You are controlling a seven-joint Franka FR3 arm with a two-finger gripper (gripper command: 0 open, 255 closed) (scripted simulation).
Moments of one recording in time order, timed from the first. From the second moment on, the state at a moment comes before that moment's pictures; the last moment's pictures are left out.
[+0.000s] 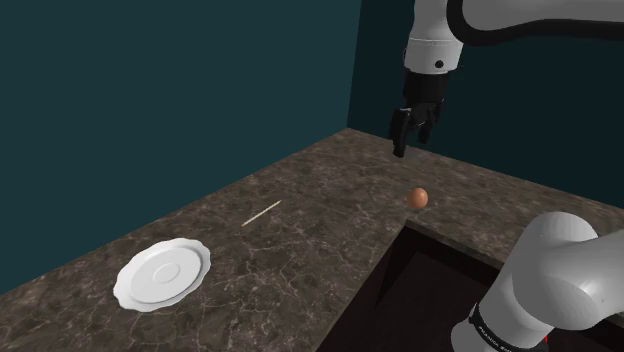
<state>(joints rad) -0.02 -0.78 0.07 -2.29 -0.03 1.50 0.17</state>
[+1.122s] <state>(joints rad) -0.09 -0.97 -0.22 -2.79 -0.34 1.98 -0.20</state>
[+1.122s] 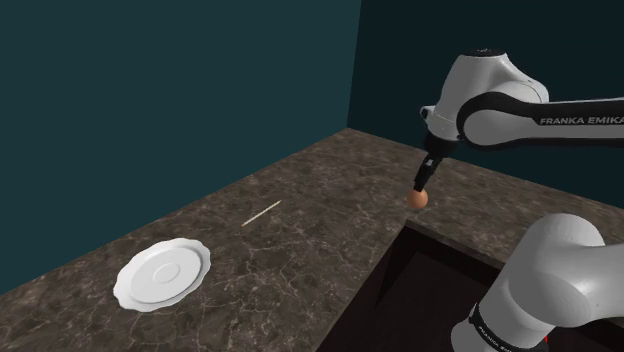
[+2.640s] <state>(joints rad) -0.18 -0.50 -0.61 -2.89 -0.66 2.72 -0.45</state>
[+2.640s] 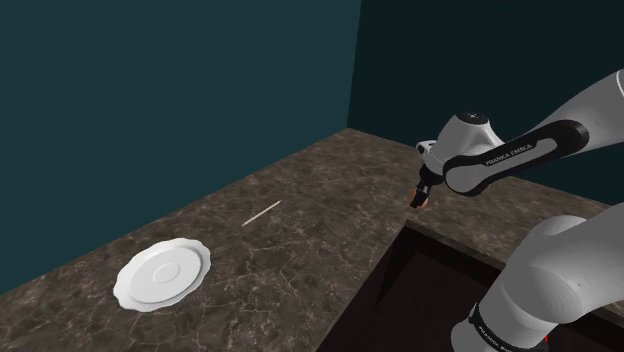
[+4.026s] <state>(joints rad) -0.16 -0.61 -0.58 -2.85 -0.62 2.58 -0.48</state>
